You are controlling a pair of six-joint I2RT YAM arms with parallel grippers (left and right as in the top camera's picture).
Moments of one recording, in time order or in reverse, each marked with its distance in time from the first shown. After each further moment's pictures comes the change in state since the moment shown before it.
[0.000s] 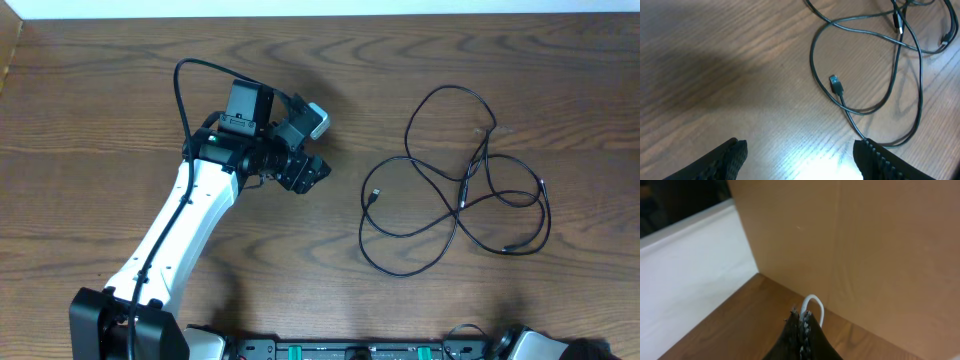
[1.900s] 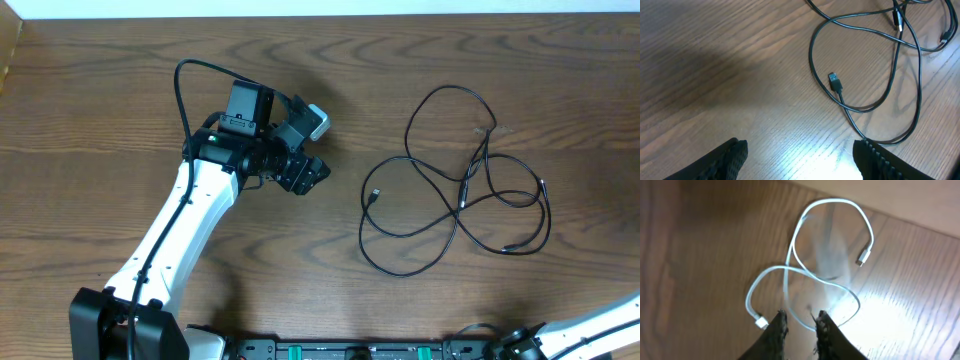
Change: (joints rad) left arm 0.000 0.000 0.000 -0.010 0.000 0.000; right arm -0.500 0.832 -0.042 -0.077 -0.340 0.035
